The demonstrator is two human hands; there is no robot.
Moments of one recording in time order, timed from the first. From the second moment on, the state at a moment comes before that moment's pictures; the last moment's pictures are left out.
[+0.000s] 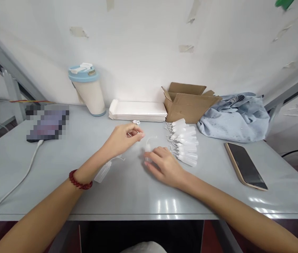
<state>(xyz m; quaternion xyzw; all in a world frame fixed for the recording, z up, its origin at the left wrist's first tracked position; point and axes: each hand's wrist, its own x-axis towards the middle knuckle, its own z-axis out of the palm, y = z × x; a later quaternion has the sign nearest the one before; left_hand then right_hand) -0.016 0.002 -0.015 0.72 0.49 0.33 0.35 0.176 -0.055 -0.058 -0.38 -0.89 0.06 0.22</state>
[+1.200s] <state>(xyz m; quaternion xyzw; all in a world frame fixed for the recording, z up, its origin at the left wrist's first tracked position) -0.003 -0.016 -0.003 0.73 0.43 0.29 0.44 0.184 -0.045 -0.030 -0.31 -0.45 0.72 0.44</state>
